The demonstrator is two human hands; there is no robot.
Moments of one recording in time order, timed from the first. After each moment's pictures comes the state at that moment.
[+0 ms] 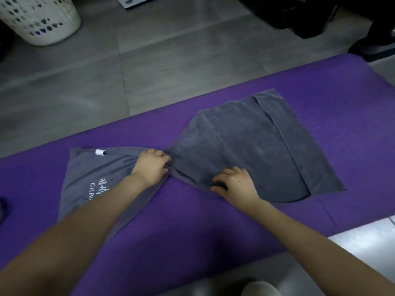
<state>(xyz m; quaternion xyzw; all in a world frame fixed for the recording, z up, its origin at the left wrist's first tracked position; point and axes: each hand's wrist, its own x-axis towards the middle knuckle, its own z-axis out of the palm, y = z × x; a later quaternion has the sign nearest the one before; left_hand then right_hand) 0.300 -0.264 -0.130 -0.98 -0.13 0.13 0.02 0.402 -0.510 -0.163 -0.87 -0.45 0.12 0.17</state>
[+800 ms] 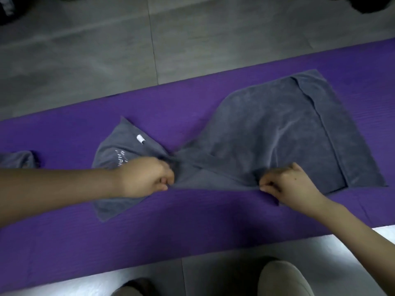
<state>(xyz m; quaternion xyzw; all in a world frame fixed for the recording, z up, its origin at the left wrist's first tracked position) 0.186 -0.271 -0.053 -0.96 -0.05 0.25 -0.14 0.391 -0.554 -0.137 -0.82 -0.56 0.10 0.13</state>
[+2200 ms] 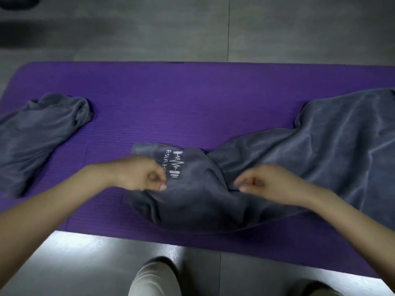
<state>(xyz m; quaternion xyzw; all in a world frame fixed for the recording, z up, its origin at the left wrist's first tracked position) 0.041 -0.195 -0.081 -0.84 -0.25 0.40 -0.26 0.288 -0.387 -0.107 -0.69 -0.61 0.40 0.06</state>
